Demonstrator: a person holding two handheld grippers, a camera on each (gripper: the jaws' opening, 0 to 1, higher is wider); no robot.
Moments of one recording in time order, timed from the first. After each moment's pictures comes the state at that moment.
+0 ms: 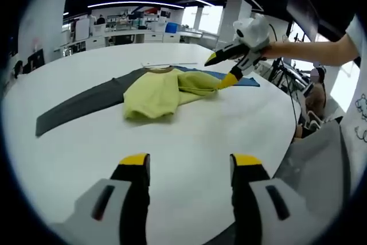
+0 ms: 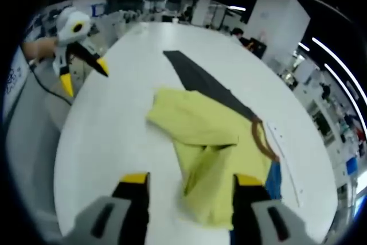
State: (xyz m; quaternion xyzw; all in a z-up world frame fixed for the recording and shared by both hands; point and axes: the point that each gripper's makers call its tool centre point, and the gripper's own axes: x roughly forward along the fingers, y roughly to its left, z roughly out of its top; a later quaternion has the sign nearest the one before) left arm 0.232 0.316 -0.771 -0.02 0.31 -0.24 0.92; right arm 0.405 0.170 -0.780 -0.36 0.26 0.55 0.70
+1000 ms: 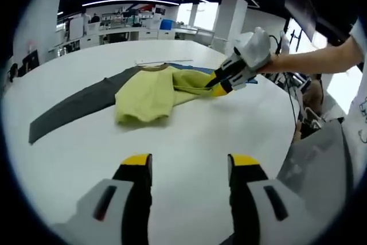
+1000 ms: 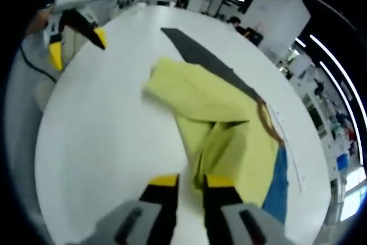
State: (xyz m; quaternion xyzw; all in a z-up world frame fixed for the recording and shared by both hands) left arm 0.259 0.302 -0.779 -0.01 0.32 -0.26 0.91; right arm 0.406 0.161 -0.827 -0.41 0.28 0.50 0.71
